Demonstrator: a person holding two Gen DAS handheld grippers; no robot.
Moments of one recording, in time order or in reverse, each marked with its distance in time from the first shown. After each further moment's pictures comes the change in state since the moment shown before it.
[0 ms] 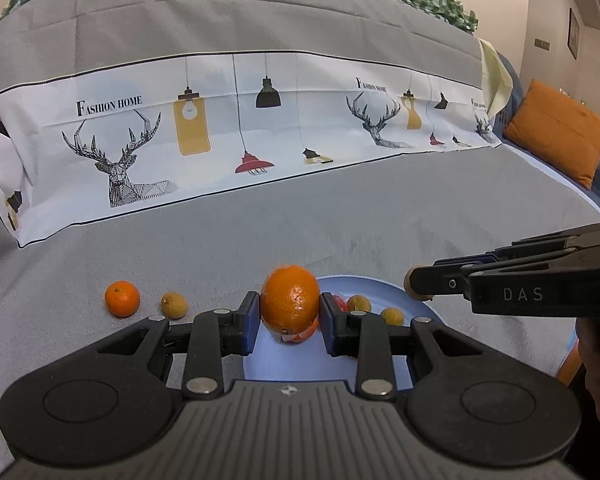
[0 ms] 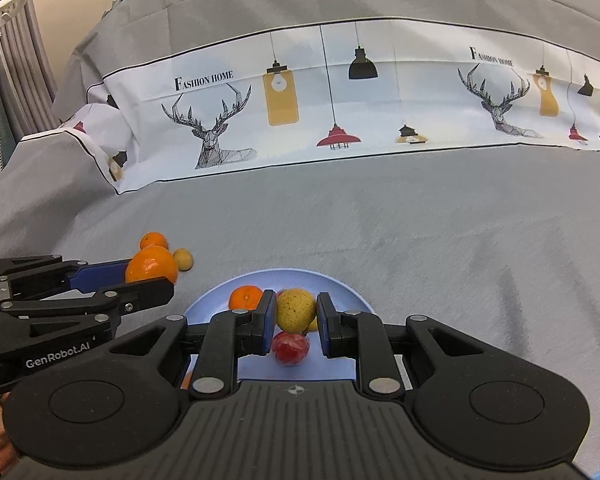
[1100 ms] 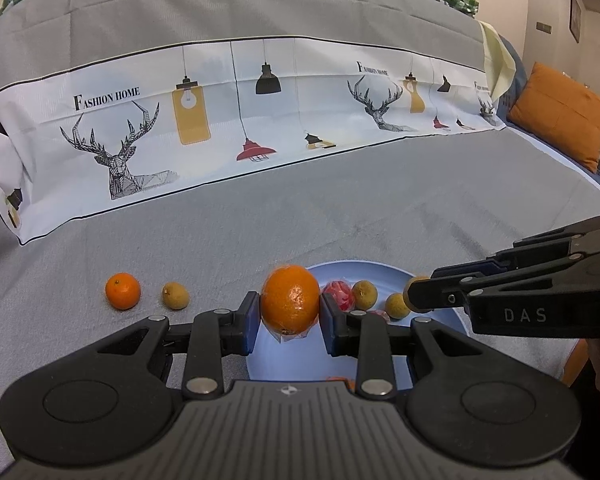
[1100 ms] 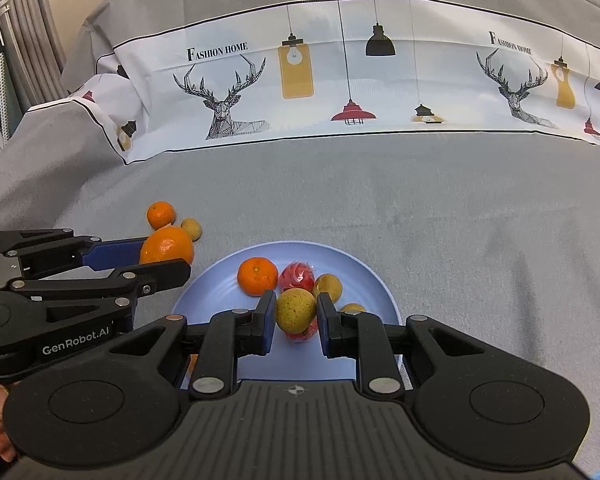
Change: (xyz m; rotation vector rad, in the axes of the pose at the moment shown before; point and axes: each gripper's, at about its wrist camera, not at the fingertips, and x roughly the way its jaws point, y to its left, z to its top) left arm 0.009 -0.004 -0.005 0.022 0.035 0.019; right arm 0.009 0.006 -0.001 -0.040 0.072 0.017
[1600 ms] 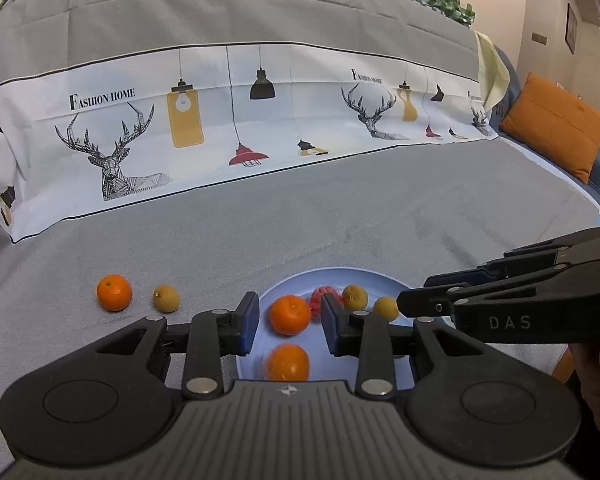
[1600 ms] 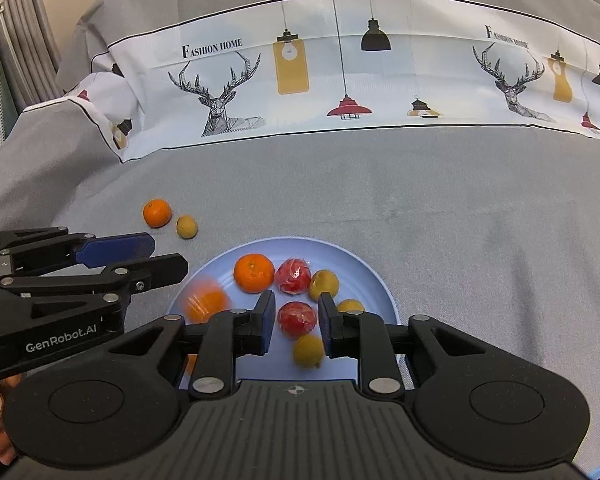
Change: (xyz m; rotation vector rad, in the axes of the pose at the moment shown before) left arm -0.004 0.002 -0.001 -0.021 -0.017 -0.032; right arm 0.001 -0.003 0.000 0.019 0.005 -0.012
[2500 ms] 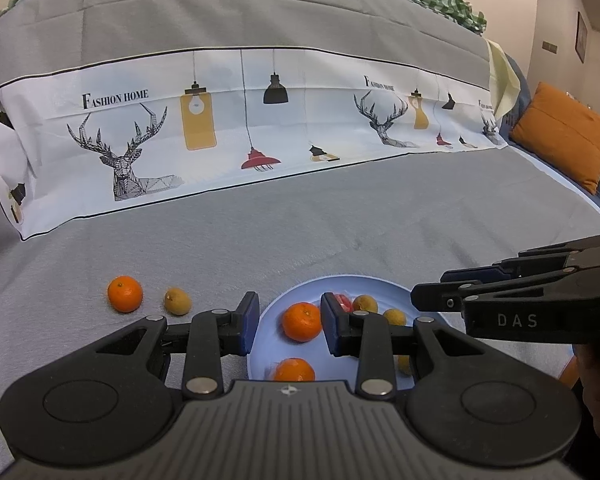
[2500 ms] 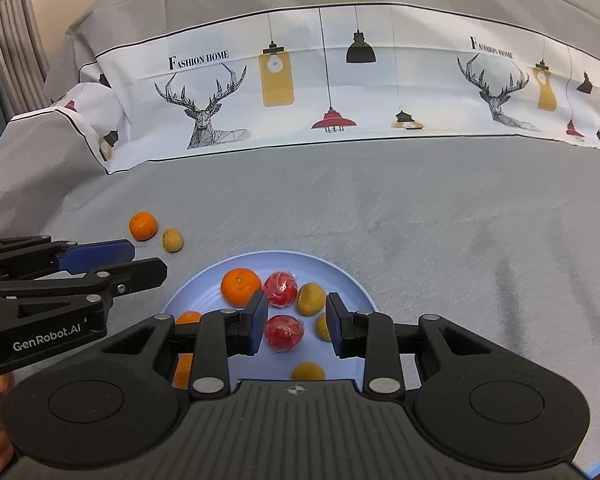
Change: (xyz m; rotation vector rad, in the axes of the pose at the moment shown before) left arm -0.004 0.005 0.002 -0.033 -0.012 0.023; right arm -0.003 0.003 -0.002 -0.003 -0.044 -0.051
